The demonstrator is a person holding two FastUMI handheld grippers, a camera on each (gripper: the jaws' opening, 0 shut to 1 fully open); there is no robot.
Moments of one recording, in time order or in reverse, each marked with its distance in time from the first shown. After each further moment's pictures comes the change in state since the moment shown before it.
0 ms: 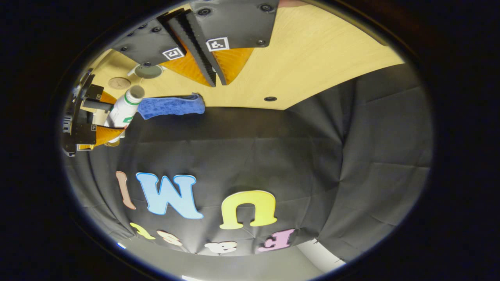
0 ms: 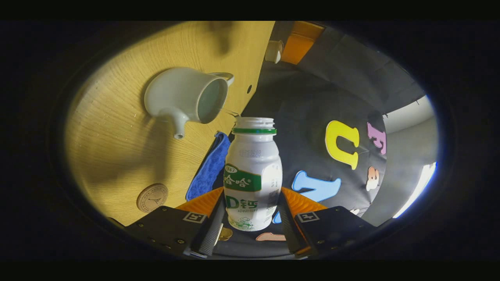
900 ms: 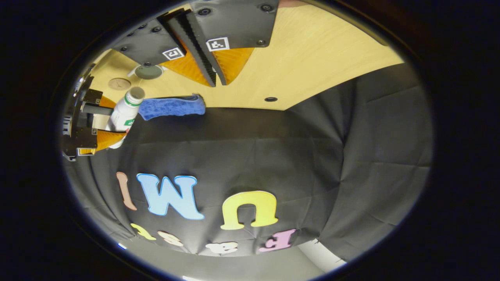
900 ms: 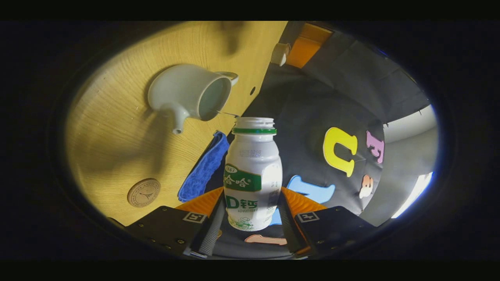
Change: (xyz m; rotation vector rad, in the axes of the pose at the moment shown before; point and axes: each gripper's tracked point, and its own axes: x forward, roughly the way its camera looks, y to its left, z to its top) left arm 0.000 -0.002 -0.001 0.005 0.004 -0.003; right arm 0.003 -0.009 0.000 -0.084 -0.021 -0.020
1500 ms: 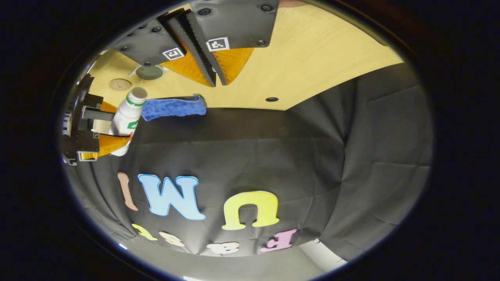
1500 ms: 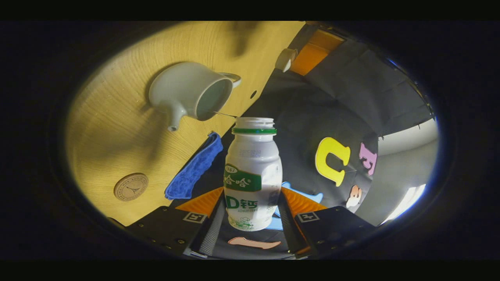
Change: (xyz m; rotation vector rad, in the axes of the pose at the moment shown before) left arm 0.000 -0.002 -0.001 0.005 0.003 -0.008; right arm 0.000 -0.010 0.005 -0.106 -0.040 -0.056
